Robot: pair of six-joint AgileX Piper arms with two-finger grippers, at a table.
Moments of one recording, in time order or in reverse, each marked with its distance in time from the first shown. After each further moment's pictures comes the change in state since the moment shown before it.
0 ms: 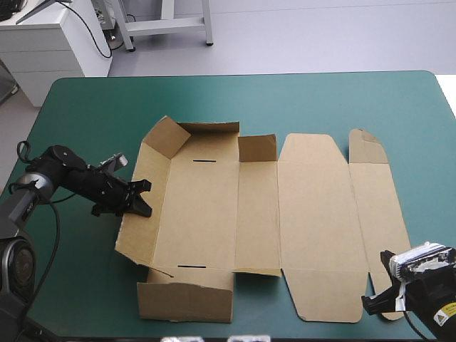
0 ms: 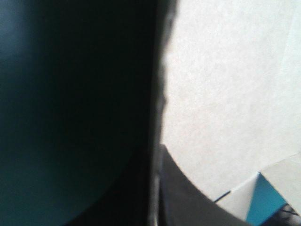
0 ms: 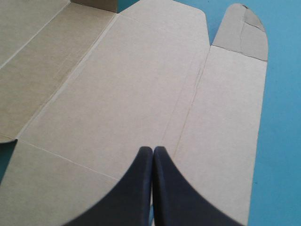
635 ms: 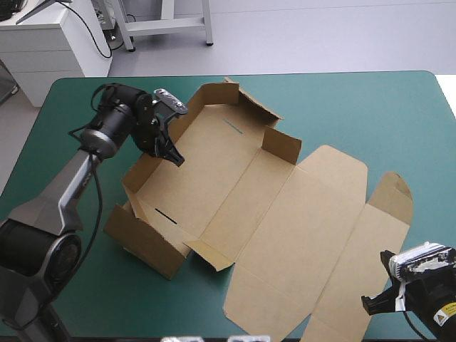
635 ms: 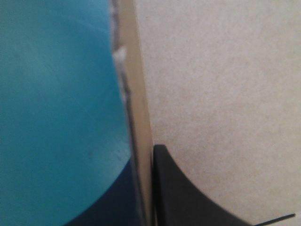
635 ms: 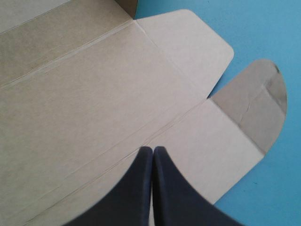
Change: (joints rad) left arm -0.475 0.158 -0.662 0.750 0.040 0.002; right arm 0.000 0.000 0.000 0.000 0.000 -0.003
